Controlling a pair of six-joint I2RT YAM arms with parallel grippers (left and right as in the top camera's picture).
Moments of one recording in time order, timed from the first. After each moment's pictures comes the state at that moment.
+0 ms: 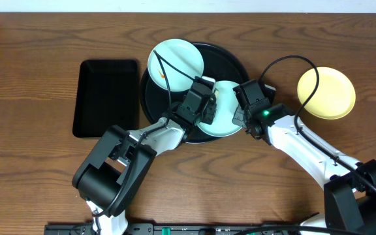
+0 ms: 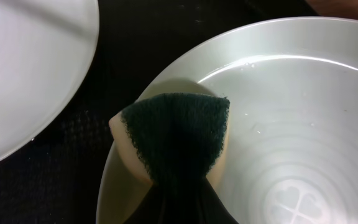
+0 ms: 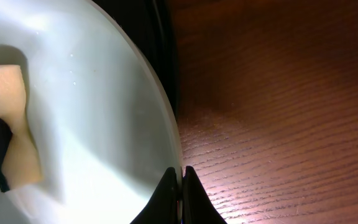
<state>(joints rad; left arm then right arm) -0.60 1.91 0.95 0.19 -0.06 -0.27 0.47 1.64 0.99 -0.52 0.20 0.83</state>
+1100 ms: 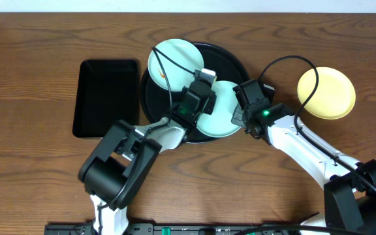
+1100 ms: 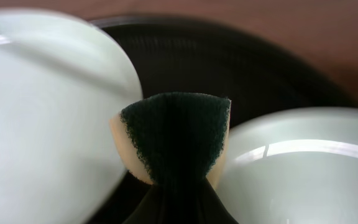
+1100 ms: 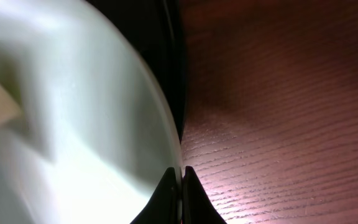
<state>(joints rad) -0.59 1.95 0.94 0.45 -0.20 -0.16 0.47 1.64 0.99 -0.51 0.19 0.82</state>
